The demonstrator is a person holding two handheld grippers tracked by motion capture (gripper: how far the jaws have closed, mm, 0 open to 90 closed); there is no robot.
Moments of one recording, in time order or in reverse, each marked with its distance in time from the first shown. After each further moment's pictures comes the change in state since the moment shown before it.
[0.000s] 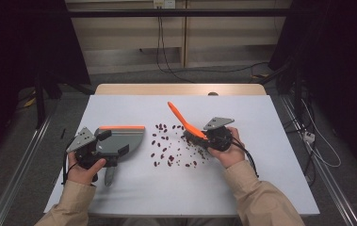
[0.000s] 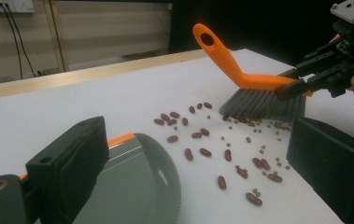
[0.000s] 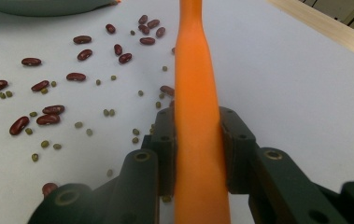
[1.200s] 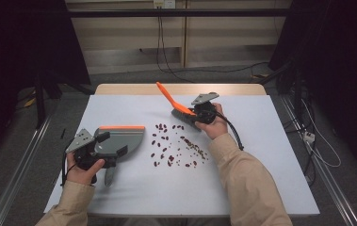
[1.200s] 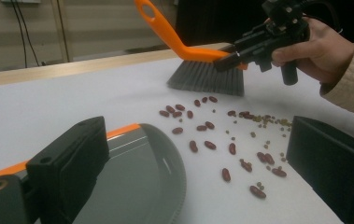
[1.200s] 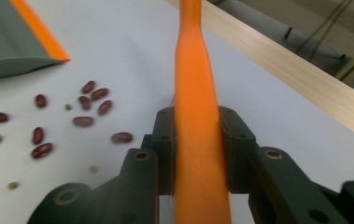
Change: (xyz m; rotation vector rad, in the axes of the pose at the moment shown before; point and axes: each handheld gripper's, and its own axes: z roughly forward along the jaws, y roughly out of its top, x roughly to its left) left arm 0.003 -0.005 -0.003 0.014 0.021 -0.031; right arm -0.051 0.049 0.082 -0.092 0.061 -0.060
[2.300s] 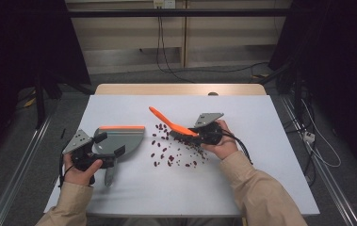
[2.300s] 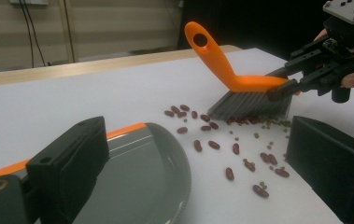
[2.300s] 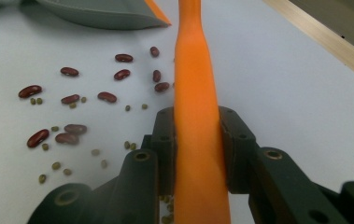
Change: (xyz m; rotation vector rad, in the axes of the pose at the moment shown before) left arm 0.001 -0.001 -0.005 -0.008 0.015 -0.005; right arm 0.049 -0.024 -0.051 0.018 0.142 -0.112
